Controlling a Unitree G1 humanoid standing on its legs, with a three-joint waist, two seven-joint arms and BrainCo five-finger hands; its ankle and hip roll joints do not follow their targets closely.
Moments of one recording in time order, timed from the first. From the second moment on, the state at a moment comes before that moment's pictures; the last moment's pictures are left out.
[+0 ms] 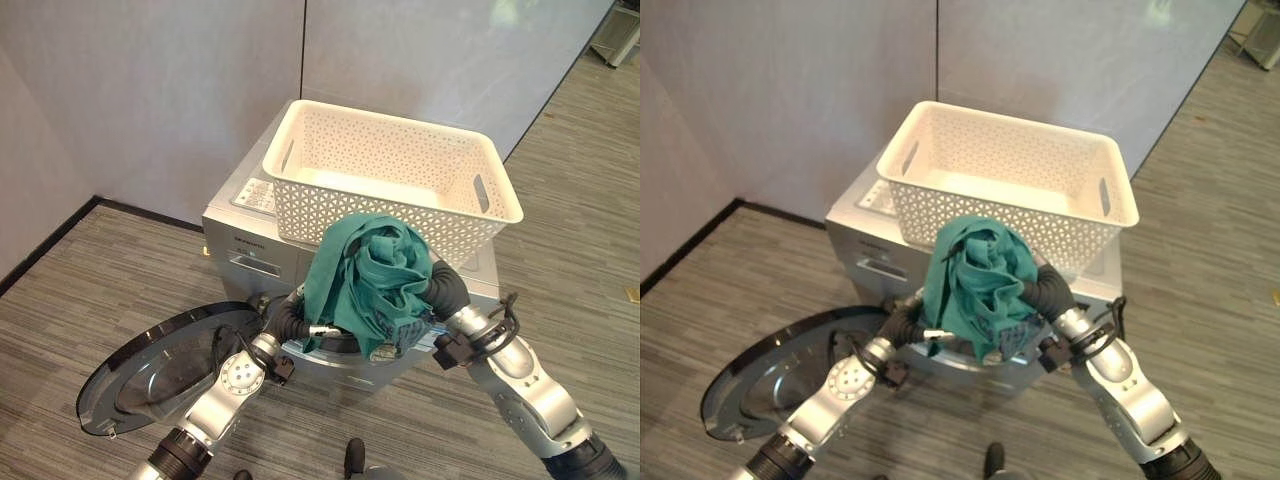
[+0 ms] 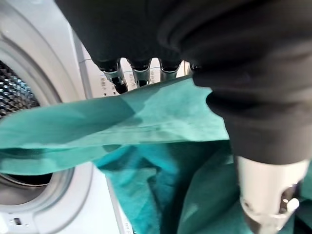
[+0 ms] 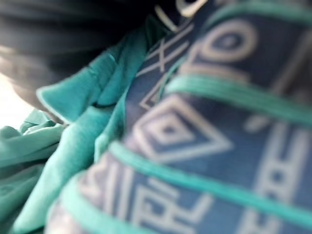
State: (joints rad) left arm -0.15 0.41 -0.52 0.07 -0.20 -0.11 0.03; right arm -0.05 -0.64 0.32 -0.38 0.62 -0.07 0.07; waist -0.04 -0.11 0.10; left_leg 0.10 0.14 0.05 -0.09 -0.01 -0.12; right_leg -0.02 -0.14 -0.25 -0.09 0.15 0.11
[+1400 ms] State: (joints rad) left arm -0.31 0.31 -0.69 0.18 -0.36 -0.16 0.04; right arm -0.17 -0.60 0.46 -0.27 0.70 -0.07 0.04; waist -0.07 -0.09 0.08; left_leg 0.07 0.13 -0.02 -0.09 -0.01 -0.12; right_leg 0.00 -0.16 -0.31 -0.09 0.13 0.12
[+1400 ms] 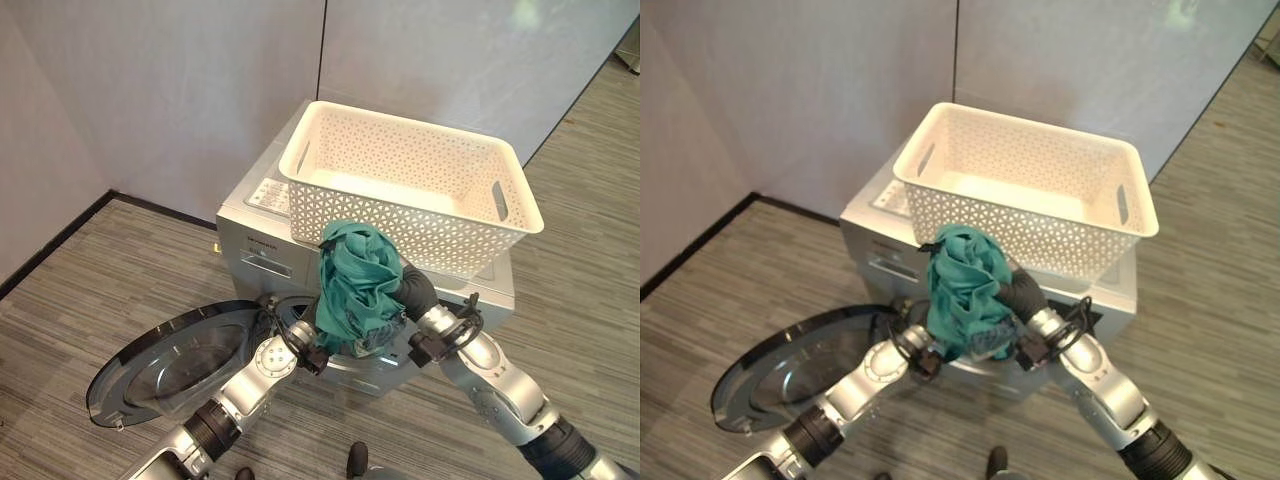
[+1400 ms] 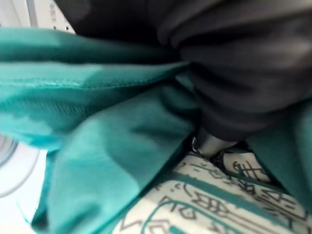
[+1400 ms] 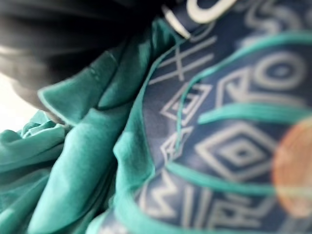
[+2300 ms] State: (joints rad) left arm -0.18 0.34 -0.52 0.21 -0.35 -0.21 0.09; right arm 0.10 -0.84 0.23 -0.34 0.68 -0.07 0.14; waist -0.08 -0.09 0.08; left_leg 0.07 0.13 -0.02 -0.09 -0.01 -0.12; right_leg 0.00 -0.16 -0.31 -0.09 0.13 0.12
